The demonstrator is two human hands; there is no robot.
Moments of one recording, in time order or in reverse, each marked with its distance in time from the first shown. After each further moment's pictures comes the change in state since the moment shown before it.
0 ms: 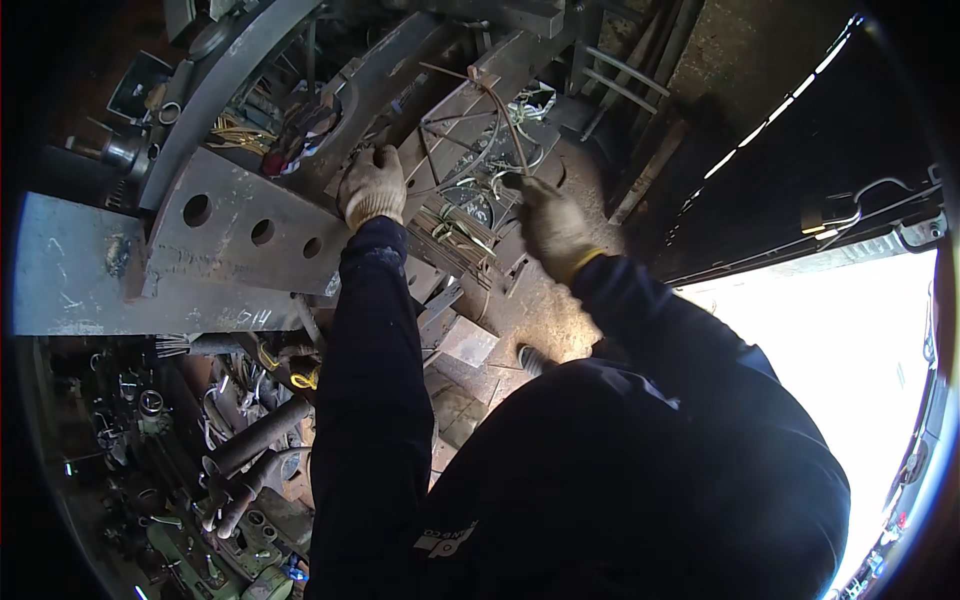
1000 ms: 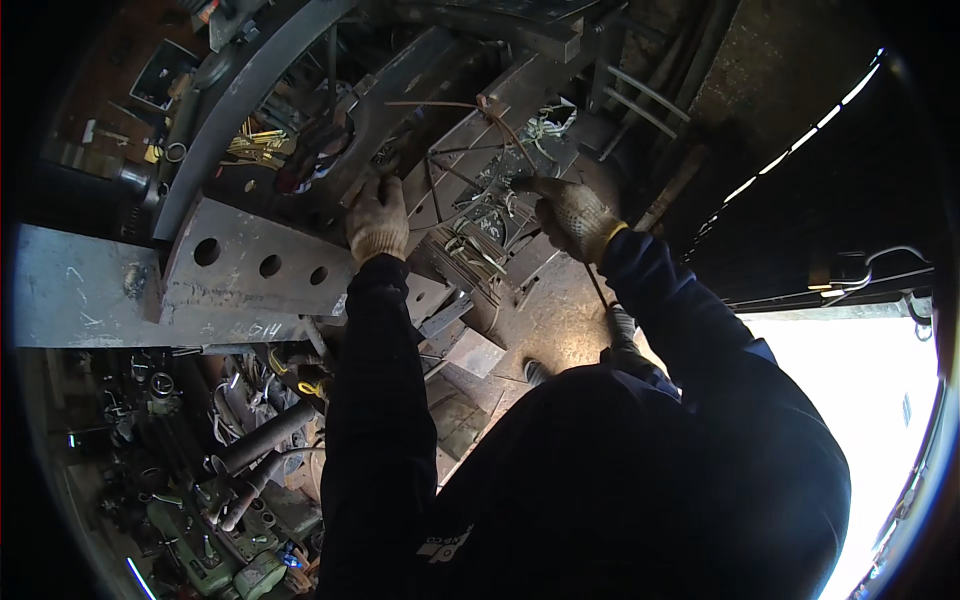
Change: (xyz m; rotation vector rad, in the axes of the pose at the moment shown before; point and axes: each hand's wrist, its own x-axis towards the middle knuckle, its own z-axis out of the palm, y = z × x) left_hand -0.004 0.001 0.002 -0.085 0.092 0.030; right_hand 0.047 -0.071 -0.034 -0.201 -0.245 0.190
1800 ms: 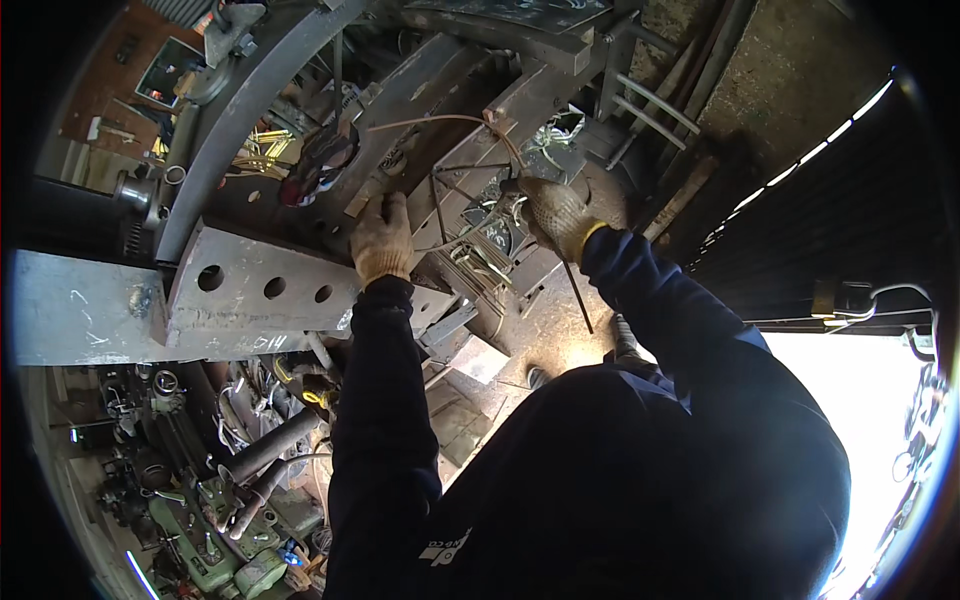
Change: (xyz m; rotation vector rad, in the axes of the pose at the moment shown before) left_hand 0.001 -0.004 0.005 -0.041 0.006 0.009; right_hand 0.048 -0.008 0.010 -0.062 0.045 -0.027
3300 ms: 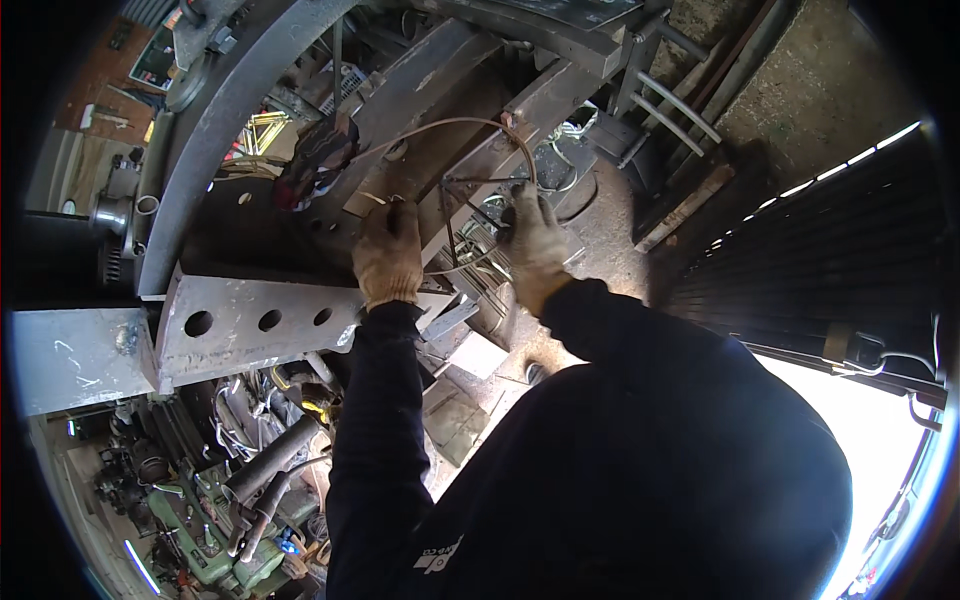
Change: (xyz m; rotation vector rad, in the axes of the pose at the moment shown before) left_hand 0.001 0.009 0.001 -0.053 0.057 0.055; right_hand 0.028 0.035 0.065 0.550 0.227 -0.278
